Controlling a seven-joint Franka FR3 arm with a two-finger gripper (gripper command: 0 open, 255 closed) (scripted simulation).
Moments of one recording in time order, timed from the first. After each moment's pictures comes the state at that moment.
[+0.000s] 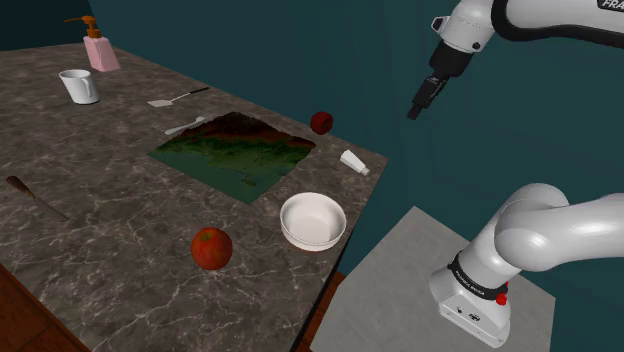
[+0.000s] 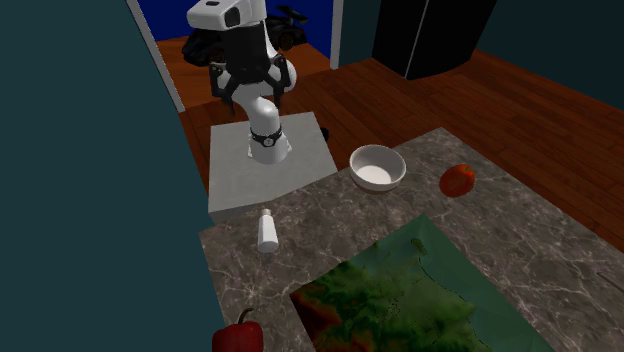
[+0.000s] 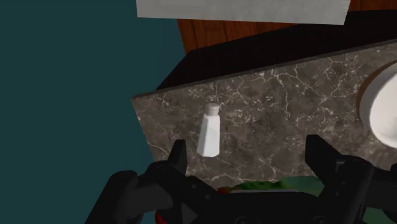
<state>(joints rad) -0.02 -0.82 -0.02 -2.39 -0.03 1.70 -0.14</state>
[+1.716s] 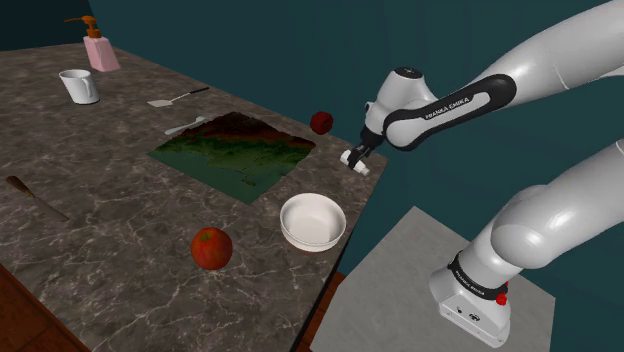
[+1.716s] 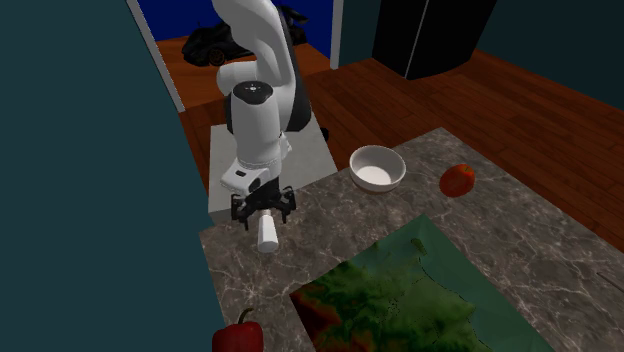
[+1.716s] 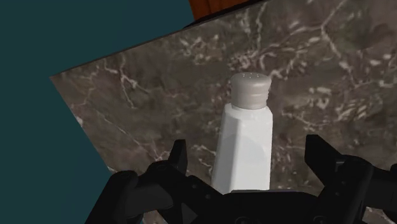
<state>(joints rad) -0.10 -0.24 0.01 -2.66 -0.15 2.61 0.00</state>
